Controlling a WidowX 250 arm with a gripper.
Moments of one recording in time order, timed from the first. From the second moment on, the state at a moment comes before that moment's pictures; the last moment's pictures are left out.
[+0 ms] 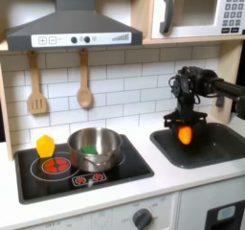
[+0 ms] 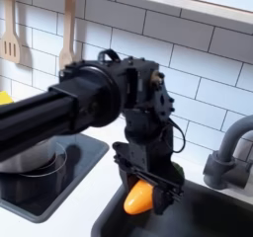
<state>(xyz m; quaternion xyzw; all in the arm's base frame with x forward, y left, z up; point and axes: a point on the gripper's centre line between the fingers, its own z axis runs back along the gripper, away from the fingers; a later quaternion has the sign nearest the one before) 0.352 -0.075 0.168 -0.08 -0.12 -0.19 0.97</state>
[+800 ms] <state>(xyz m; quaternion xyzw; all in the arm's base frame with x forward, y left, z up) 0.355 -0.088 0.159 -0.09 -0.10 -0.22 0.97</state>
